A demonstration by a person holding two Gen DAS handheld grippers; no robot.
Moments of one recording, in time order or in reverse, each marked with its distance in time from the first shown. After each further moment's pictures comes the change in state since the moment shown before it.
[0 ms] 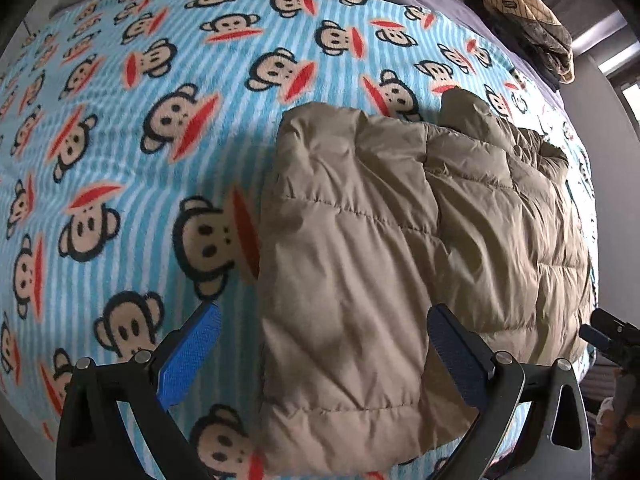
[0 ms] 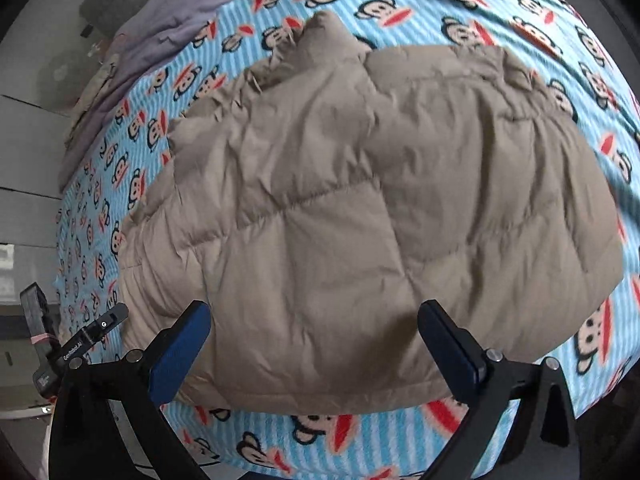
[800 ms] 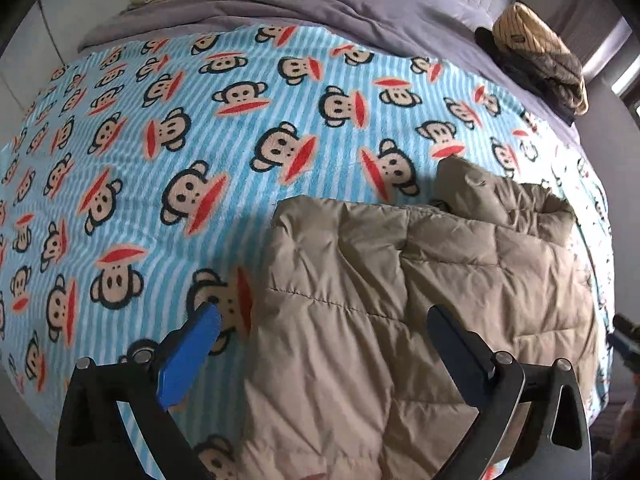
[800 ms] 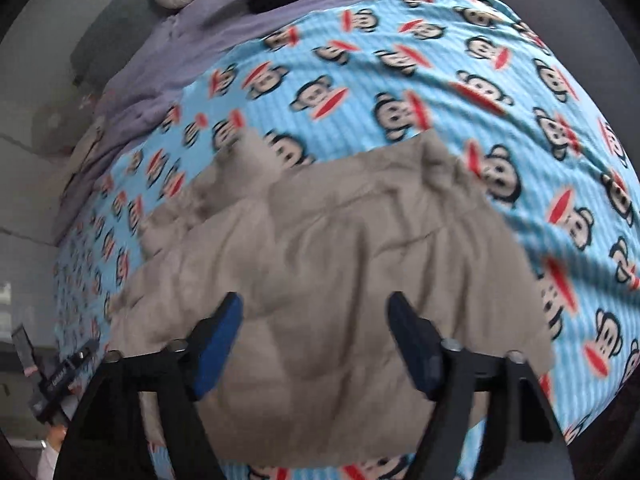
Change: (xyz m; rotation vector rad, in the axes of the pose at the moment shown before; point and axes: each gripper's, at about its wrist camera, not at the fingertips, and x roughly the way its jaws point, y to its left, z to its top) left arm -0.041 -0.037 0.034 -0.034 -0.165 0.119; right arm -0.053 -0.064 0.059 0.029 -0.174 -0.014
